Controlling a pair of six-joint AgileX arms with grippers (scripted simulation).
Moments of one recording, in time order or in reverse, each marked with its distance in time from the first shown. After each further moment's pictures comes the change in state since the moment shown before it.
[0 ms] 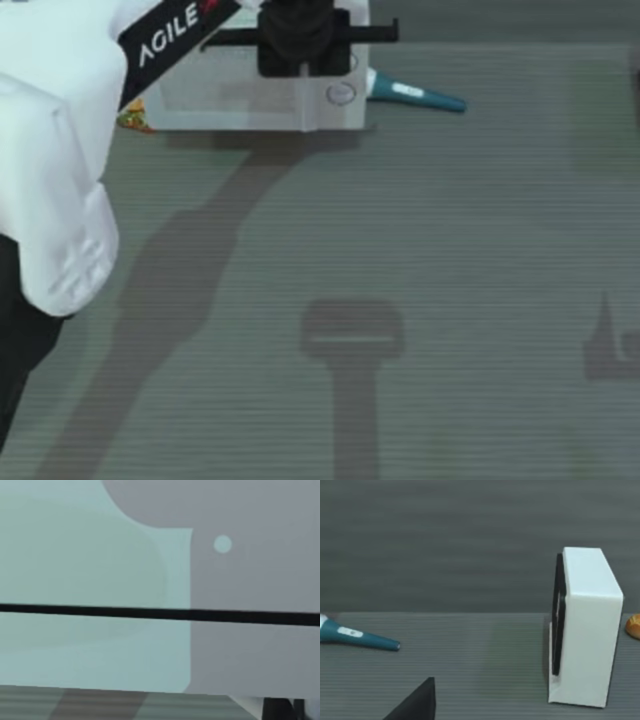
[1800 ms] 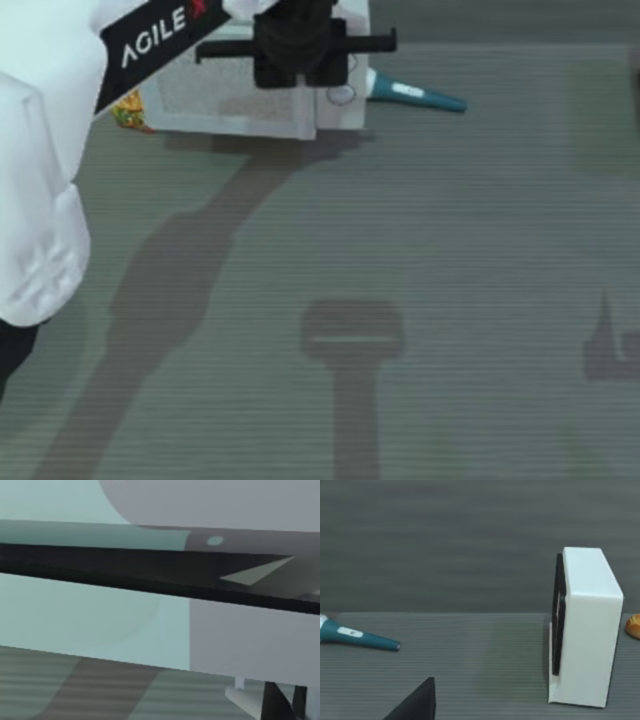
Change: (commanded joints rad) left arm -0.006 -0.090 -0.174 0.083 -0.009 -0.018; right arm 0.000 0.000 0.000 0.000 0.000 0.000
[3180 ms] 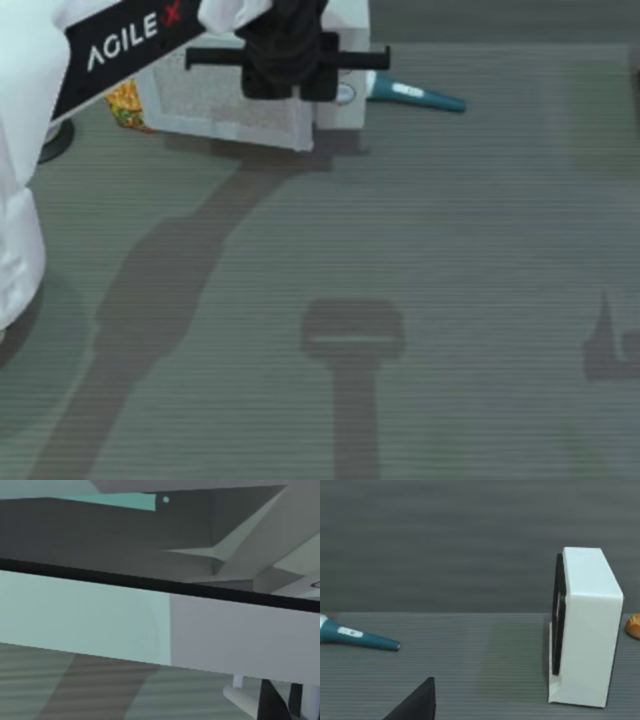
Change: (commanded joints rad) left arm 0.008 -0.110 -0.187 0.100 0.044 0.092; right arm 0.000 0.000 0.000 0.000 0.000 0.000
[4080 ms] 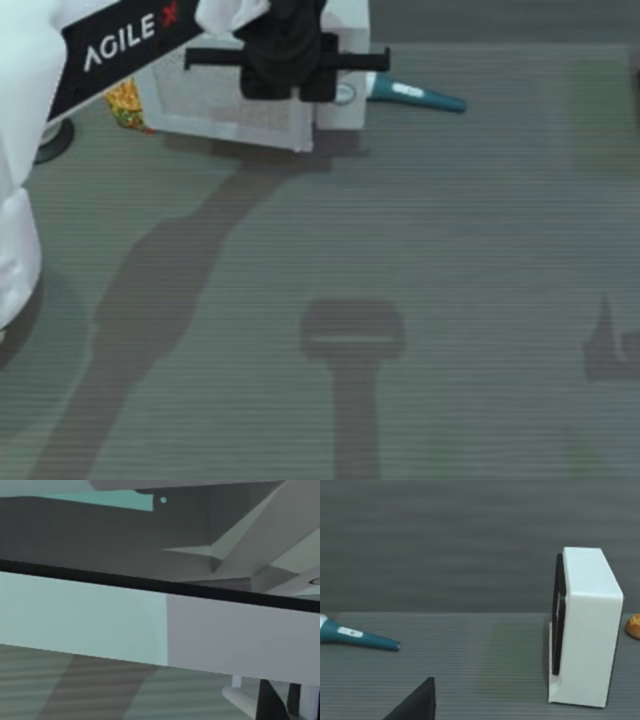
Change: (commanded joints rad) left arm -0.005 -0.010 -0.013 0.011 0.010 0.007; right arm 0.000 0.000 0.000 0.000 0.000 0.000
